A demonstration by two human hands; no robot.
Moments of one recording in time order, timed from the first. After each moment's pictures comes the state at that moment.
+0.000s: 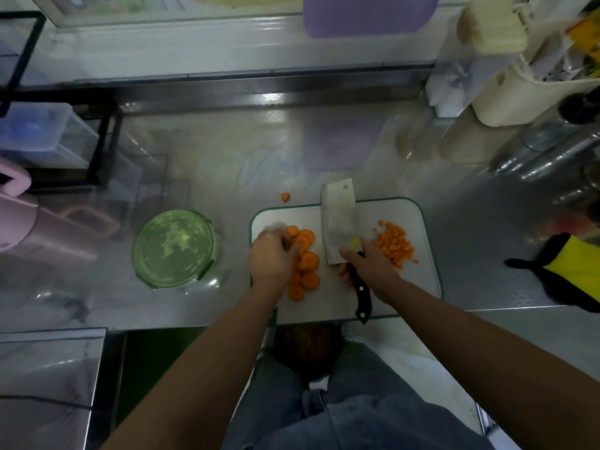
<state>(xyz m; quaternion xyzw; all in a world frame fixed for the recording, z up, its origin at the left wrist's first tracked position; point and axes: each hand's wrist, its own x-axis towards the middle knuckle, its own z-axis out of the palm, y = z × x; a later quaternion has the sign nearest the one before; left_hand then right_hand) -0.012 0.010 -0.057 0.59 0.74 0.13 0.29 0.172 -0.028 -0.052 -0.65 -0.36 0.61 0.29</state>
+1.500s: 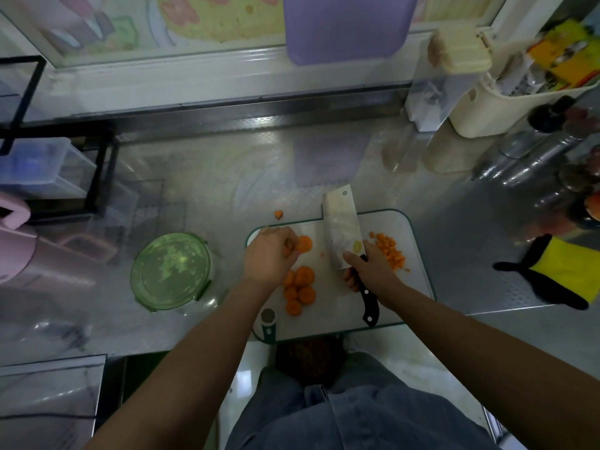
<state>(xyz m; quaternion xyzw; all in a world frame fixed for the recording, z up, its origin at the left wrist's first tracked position) -0.016 0.034 -0.032 0.75 0.60 0.15 0.24 0.182 -0.026 -0.033 -0.66 -0.37 0.56 0.33</state>
